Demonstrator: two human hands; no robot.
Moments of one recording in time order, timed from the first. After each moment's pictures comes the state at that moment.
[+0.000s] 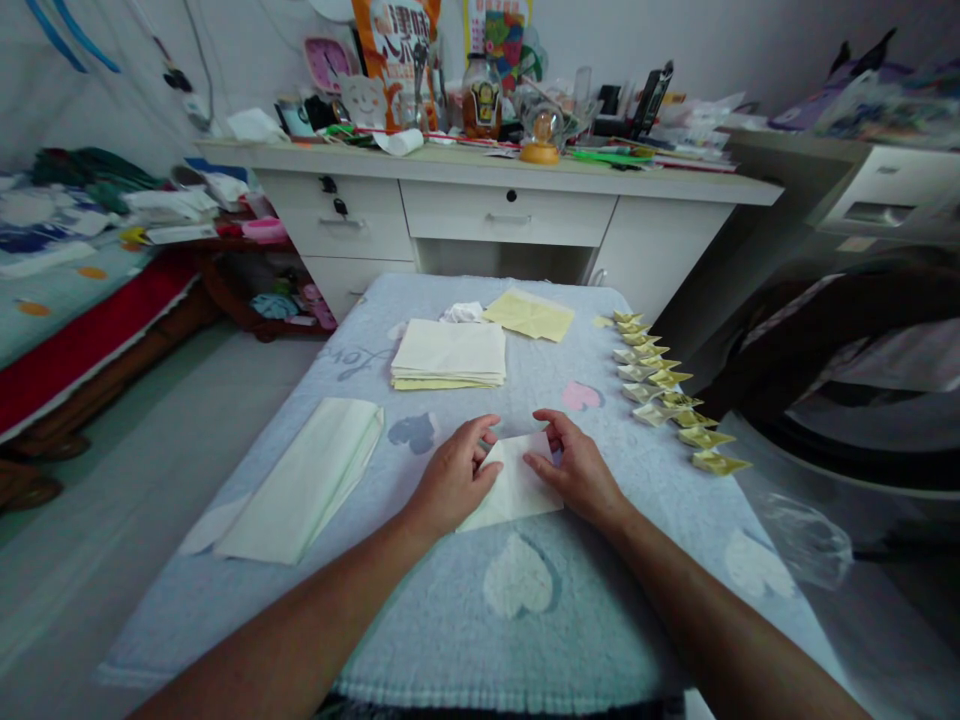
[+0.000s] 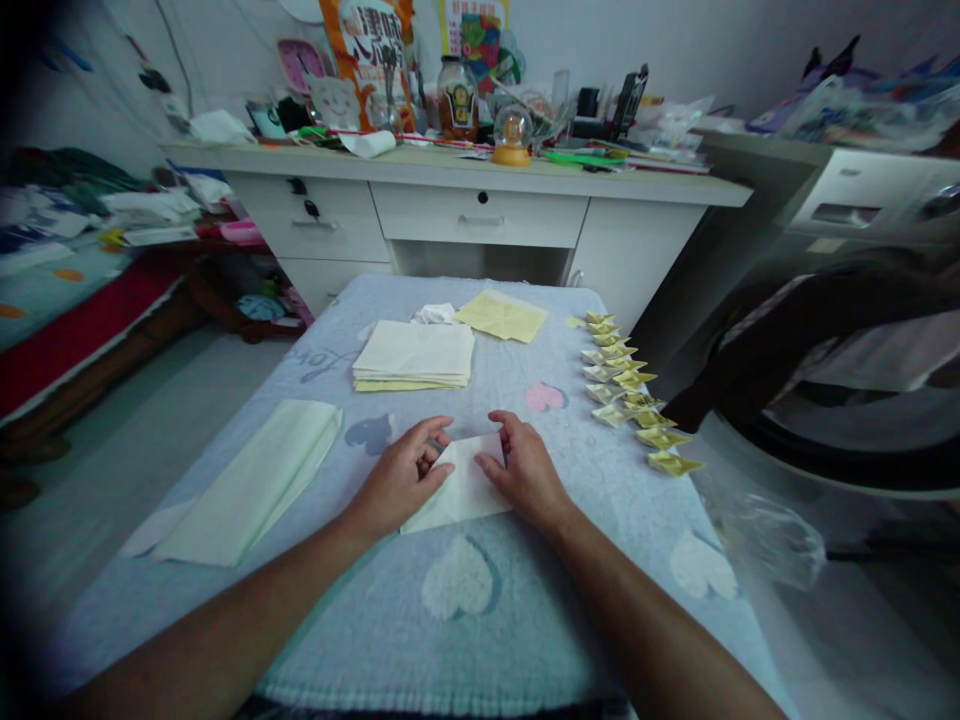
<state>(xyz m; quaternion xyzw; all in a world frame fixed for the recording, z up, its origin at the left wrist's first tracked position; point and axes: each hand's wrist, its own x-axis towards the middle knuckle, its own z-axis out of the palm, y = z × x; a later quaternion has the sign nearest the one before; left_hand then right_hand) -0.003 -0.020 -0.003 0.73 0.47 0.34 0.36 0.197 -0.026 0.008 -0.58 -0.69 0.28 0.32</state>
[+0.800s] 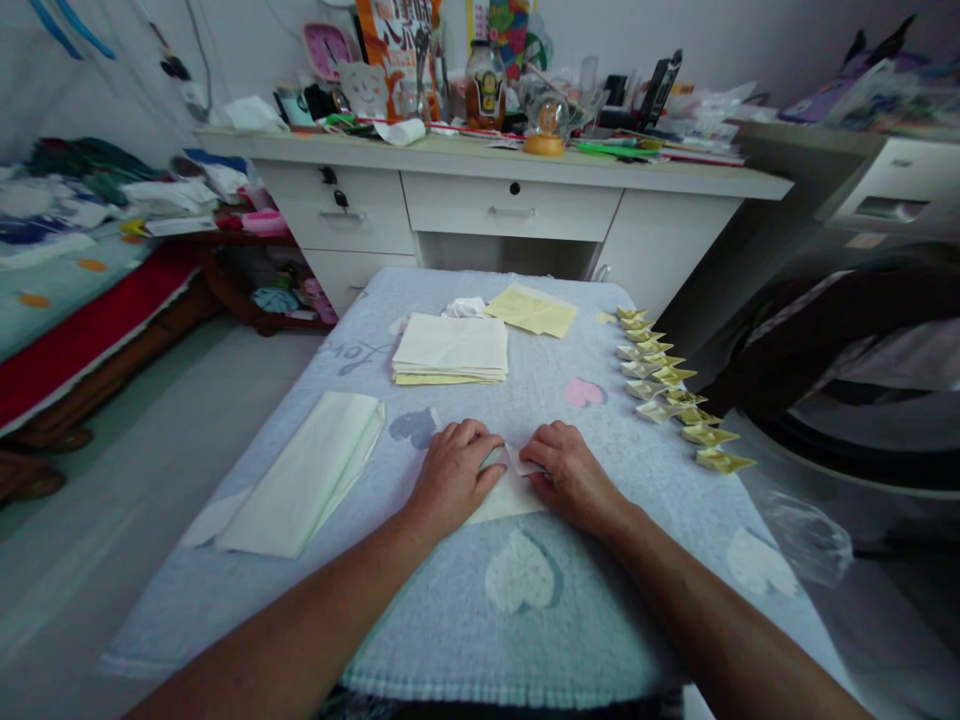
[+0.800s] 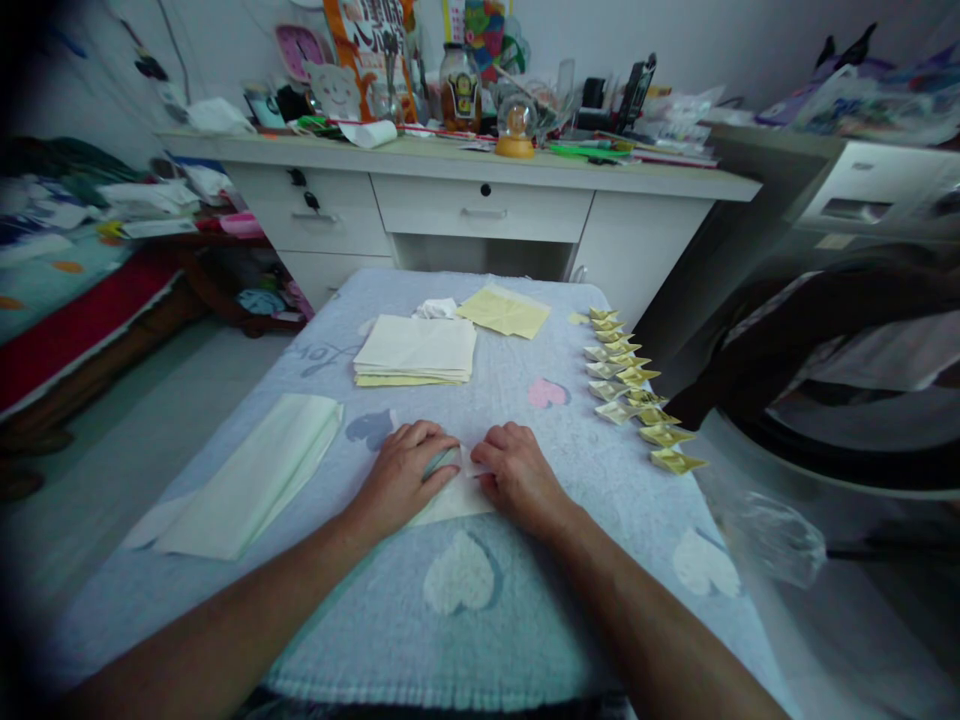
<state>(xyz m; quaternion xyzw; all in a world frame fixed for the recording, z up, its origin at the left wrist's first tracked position) -0.007 -0.022 0.001 0.84 0.48 0.22 0.14 0.195 -0.032 0.013 -0.46 -0.86 0.11 0.18</state>
